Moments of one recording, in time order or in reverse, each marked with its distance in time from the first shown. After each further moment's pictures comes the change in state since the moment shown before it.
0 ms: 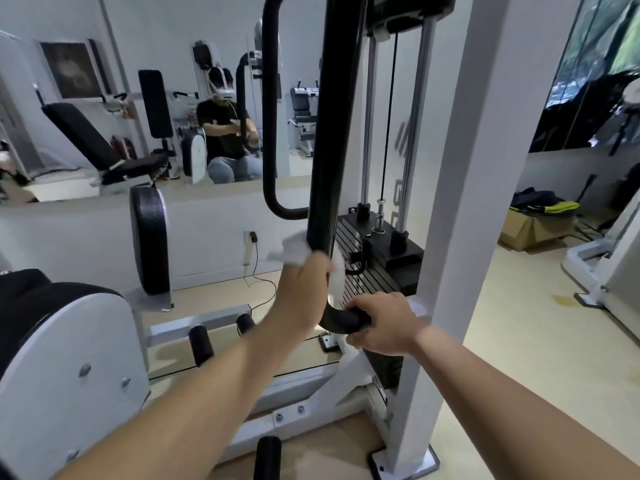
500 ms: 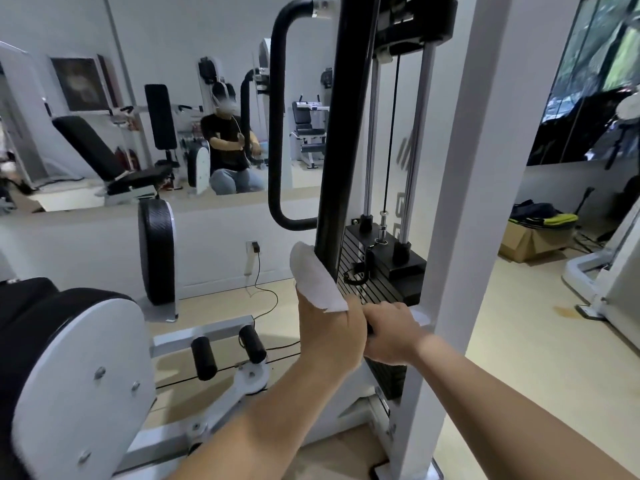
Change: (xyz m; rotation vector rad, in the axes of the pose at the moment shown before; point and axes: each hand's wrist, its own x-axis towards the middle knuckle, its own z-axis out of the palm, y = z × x) left_hand -0.015 -0.049 0.030 0.193 0.242 0.101; right_hand -0.002 -0.012 -0.002 -0.090 -0.018 0.015
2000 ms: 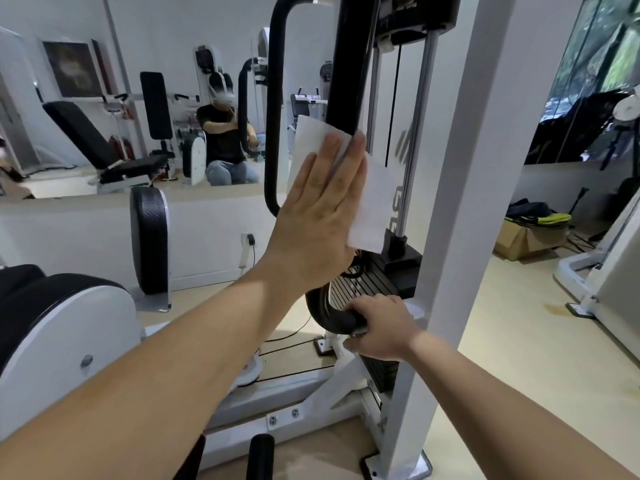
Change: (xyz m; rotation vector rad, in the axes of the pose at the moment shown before) left_hand 0.082 0.068 -0.039 0.959 0.066 1.061; right_hand -0.001 0.004 0.006 0.020 0.012 -0.009
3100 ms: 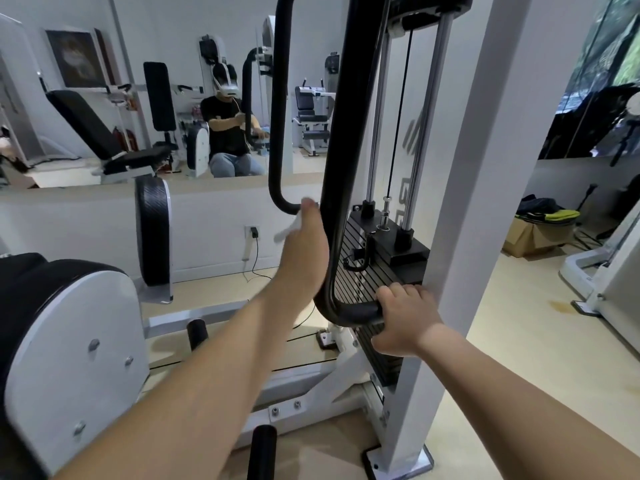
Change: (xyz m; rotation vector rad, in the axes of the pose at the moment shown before) left_hand -0.030 0.019 0.011 -1.311 -0.261 -1.149; right_hand -0.008 0.013 -0.002 -0.336 -0.038 0.211
